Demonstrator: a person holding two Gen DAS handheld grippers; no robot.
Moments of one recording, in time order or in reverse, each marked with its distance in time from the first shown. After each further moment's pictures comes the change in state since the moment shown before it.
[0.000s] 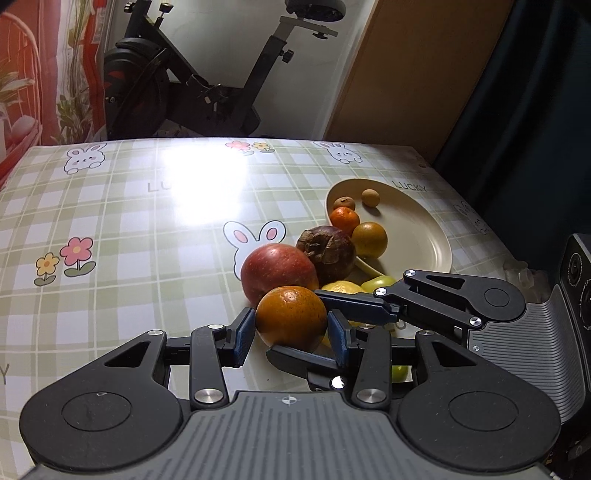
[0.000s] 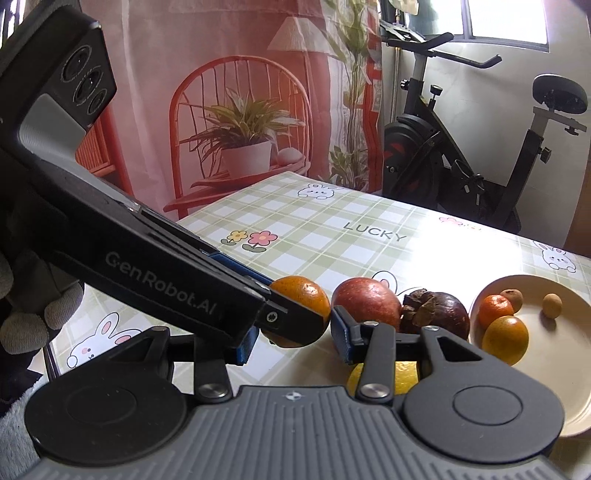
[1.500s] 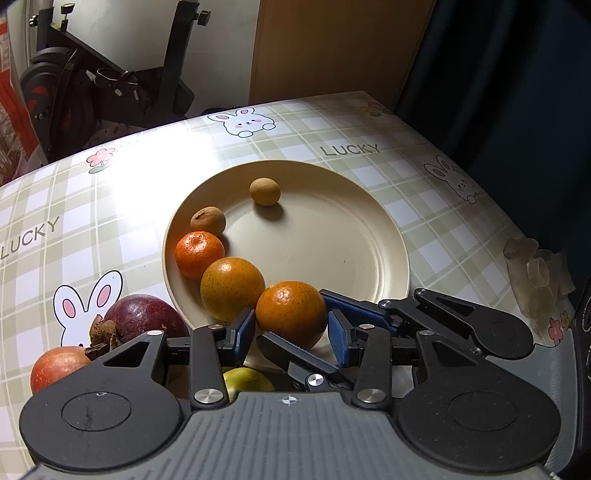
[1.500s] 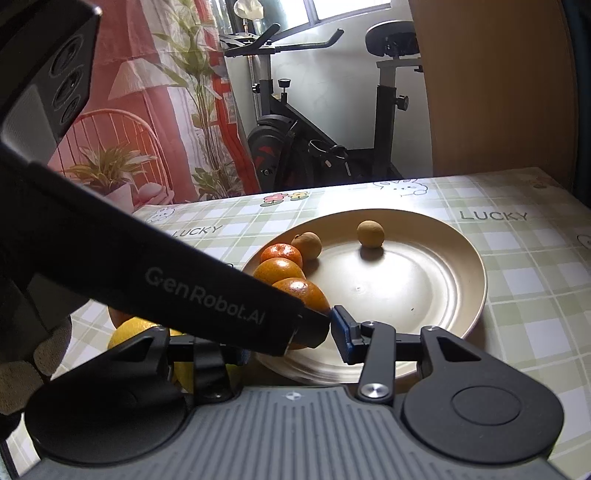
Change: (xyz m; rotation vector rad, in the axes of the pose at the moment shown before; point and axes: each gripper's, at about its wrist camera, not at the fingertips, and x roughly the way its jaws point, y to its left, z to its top) left arm 0.126 -0.127 0.055 0.155 0.149 -0.011; right arm -0.042 -0.138 -0.053 0.301 -0.064 -0.253
